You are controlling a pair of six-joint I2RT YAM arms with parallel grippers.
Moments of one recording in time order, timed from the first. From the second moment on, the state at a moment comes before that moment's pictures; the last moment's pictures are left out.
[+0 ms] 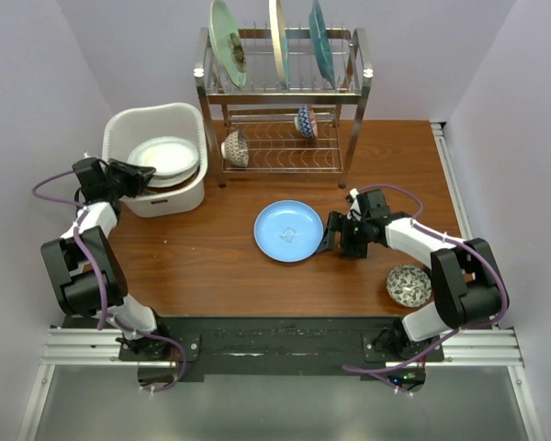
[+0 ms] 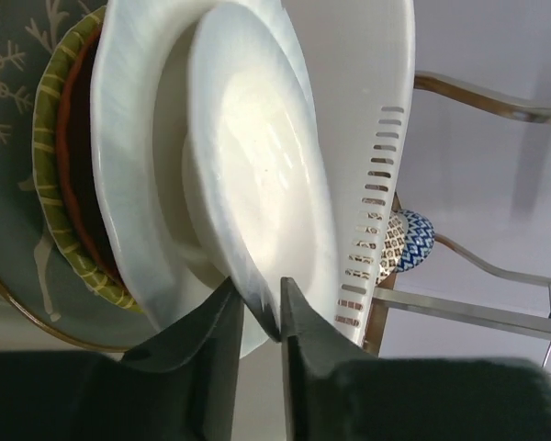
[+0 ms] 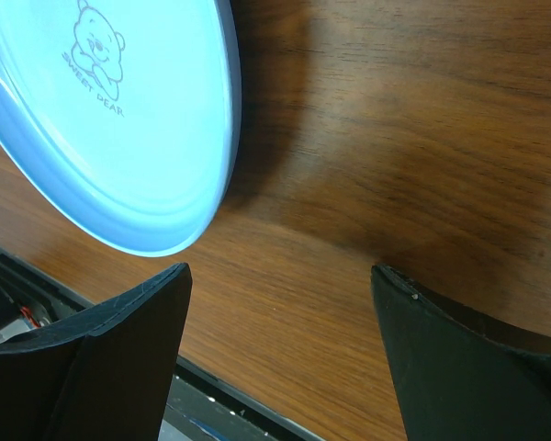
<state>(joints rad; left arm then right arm) 0.39 1.59 0.93 0.17 0.50 -0.99 0.30 1.50 0.75 -0.34 -0.39 0.48</state>
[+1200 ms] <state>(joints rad) 0.36 1.14 1.03 -0.25 0.46 -0.72 0.30 1.43 0.75 -0.37 -0.39 0.48</state>
